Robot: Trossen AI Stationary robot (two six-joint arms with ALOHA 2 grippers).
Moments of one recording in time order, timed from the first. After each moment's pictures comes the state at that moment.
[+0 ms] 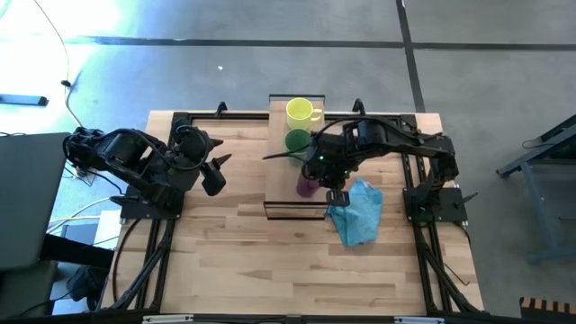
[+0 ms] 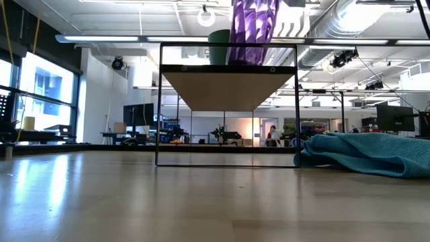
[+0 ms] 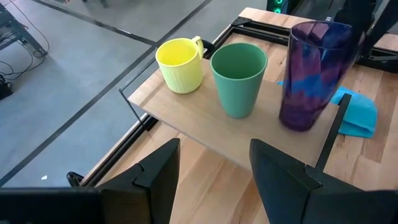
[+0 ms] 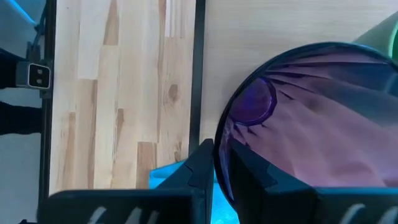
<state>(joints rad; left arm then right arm) -0.26 1.27 1.72 -1.39 -0.84 -0.63 0.04 1.83 2.22 -1.57 -0.08 0.00</state>
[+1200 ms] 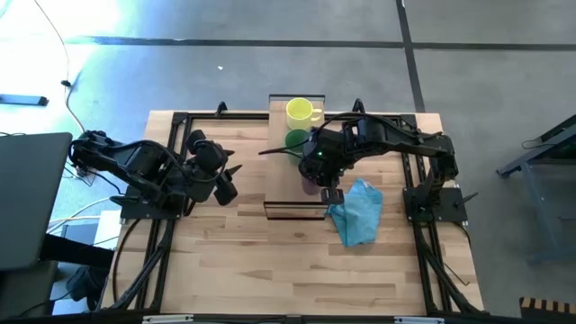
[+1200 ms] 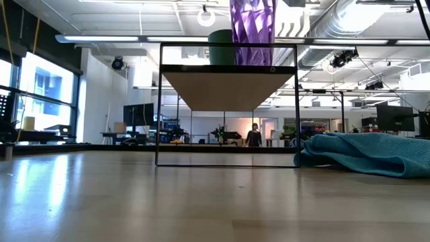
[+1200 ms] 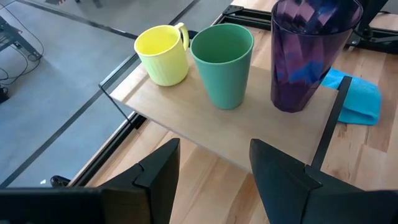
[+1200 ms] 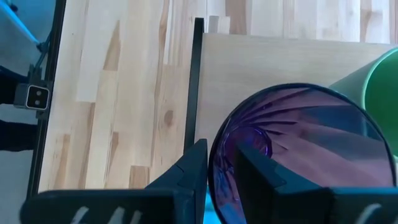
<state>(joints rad) -0.26 1.27 1.55 -1.22 -0.83 -0.58 0.03 1.83 2.22 -1.47 -0.07 -0.04</state>
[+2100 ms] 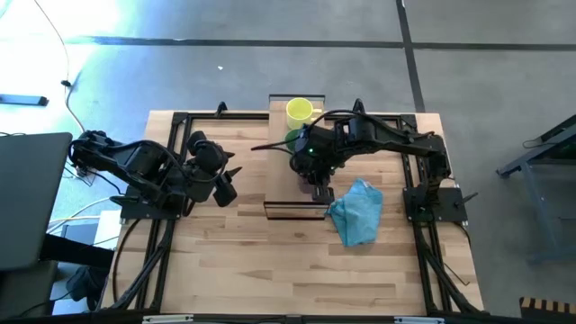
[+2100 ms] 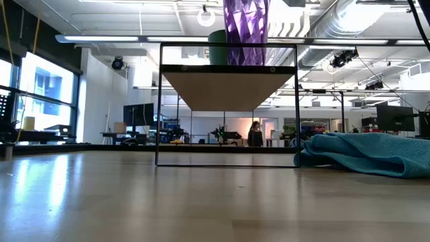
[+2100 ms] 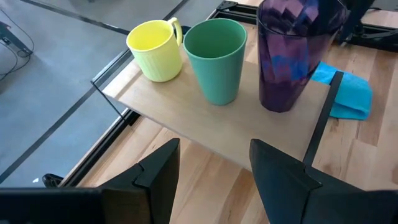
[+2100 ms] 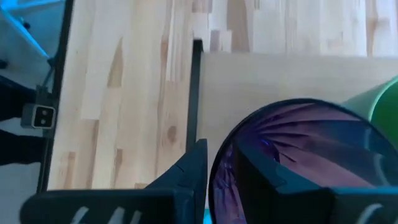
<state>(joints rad) -0.26 1.27 1.55 -1.22 -0.80 -0.59 0.01 1.89 2.26 -1.43 -0.12 -0.03</state>
